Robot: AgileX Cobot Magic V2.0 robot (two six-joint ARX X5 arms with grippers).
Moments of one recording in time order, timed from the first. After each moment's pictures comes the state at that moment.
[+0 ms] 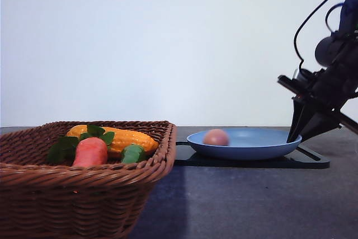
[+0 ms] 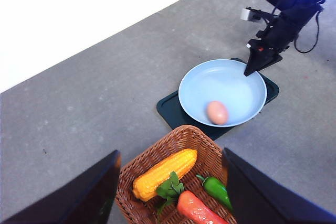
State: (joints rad) left_arx -0.79 0.91 1.39 -0.94 -0.21 0.06; right_arx -0.01 2.02 1.42 -0.65 -0.60 0.21
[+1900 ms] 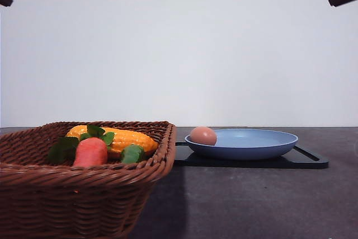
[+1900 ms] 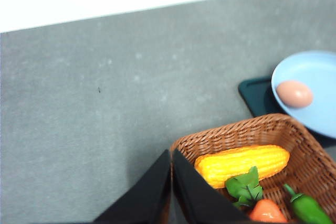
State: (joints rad) left_arx -0.36 0.70 0.72 -0.39 -0.11 -0.02; right_arx 0.29 0.70 0.65 -0.26 -0.10 0.06
